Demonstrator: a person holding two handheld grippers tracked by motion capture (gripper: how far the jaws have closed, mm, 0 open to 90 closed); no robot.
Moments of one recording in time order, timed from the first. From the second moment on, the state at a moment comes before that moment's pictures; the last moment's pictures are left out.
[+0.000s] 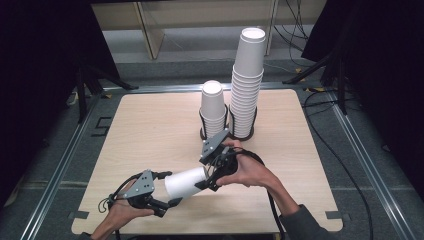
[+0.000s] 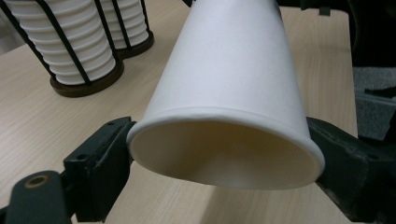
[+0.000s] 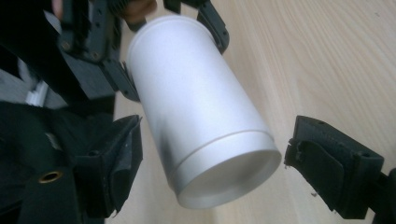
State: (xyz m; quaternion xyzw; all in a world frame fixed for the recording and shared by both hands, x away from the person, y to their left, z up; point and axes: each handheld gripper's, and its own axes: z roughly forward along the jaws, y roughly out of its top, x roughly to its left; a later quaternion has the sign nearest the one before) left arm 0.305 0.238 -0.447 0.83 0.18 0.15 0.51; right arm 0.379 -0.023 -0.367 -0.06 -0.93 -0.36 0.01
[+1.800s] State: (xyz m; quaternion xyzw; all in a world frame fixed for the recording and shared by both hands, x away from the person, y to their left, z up) left arm 0.303 0.235 -0.442 0.83 0.16 0.13 0.52; right arm 0.359 0.012 -0.398 0.10 -0.97 -0.23 -0.07
